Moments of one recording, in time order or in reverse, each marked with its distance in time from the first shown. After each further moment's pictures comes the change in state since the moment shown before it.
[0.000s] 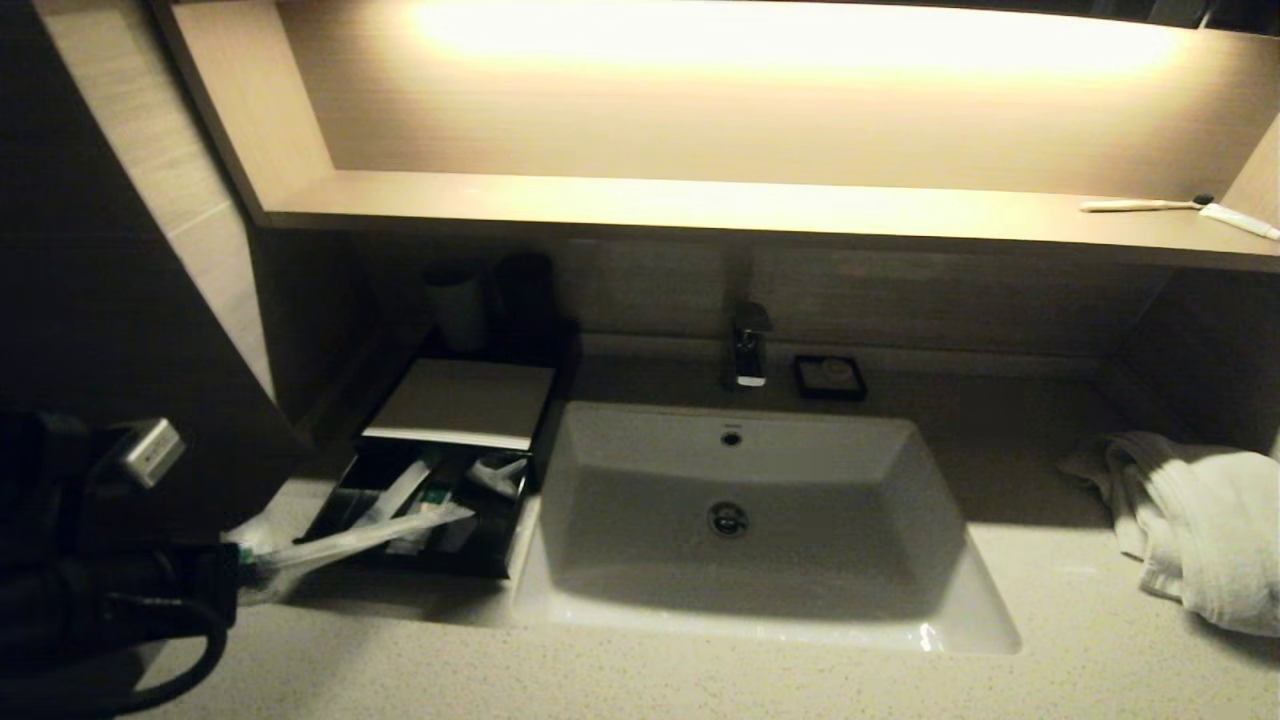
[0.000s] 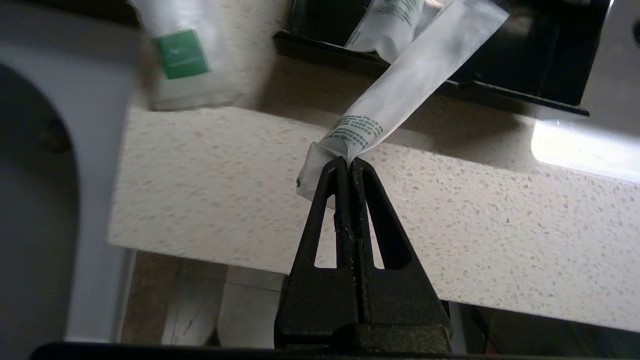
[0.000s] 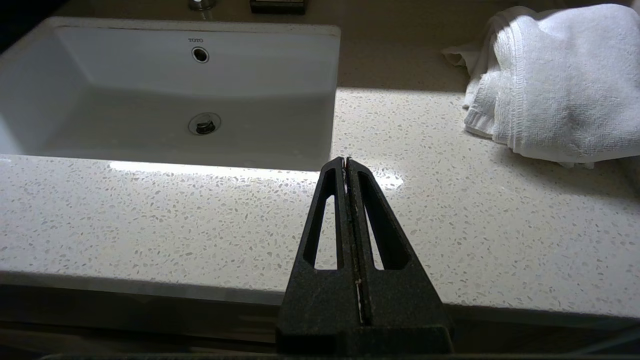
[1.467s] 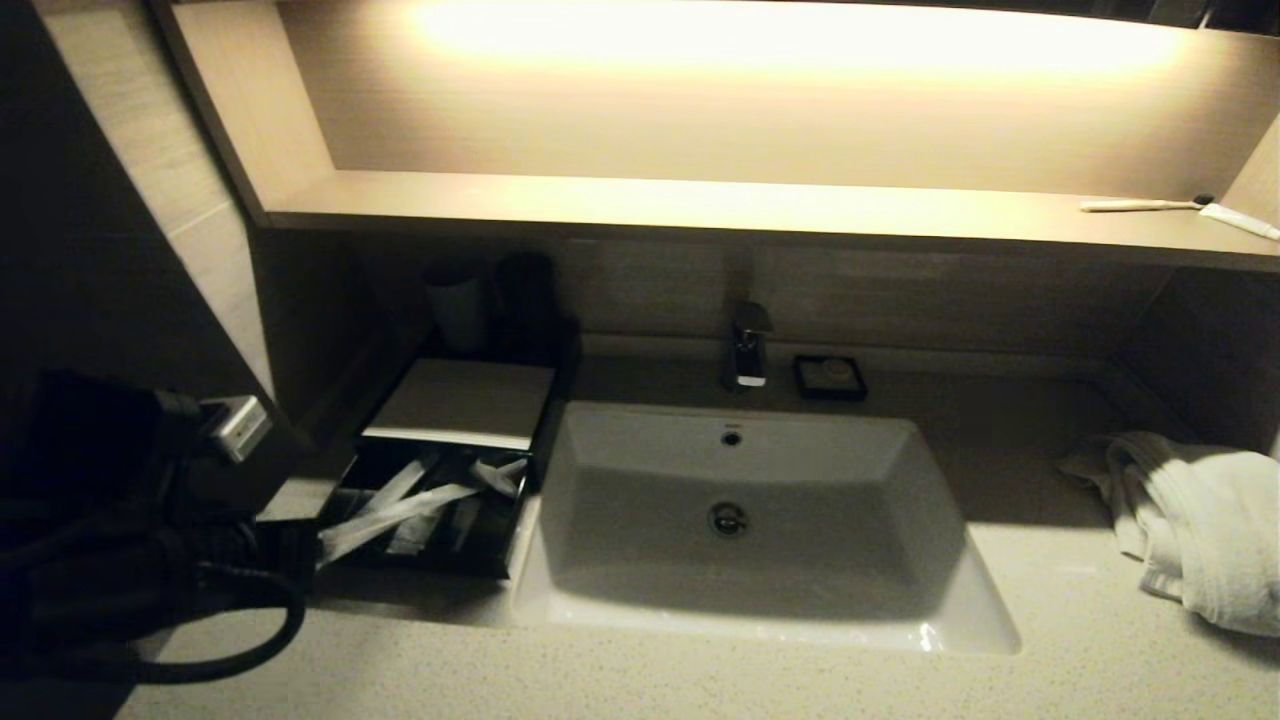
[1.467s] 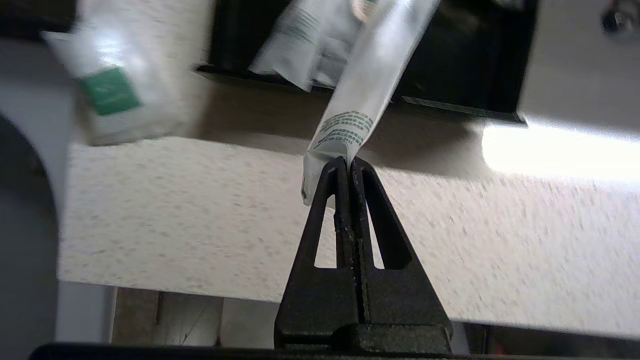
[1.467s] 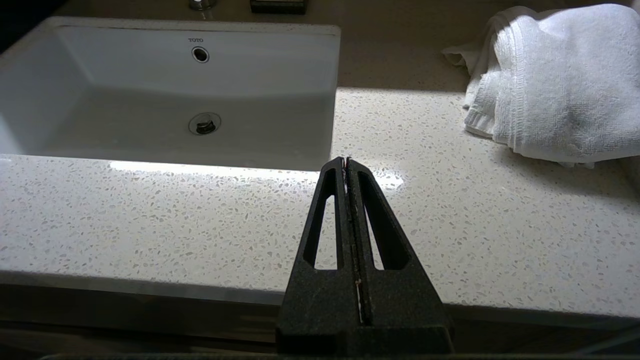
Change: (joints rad) left arm -0.217 0.088 -0.076 -0.005 0.121 -0.084; right arm 0.000 0.000 0.000 0.000 0.000 0.000
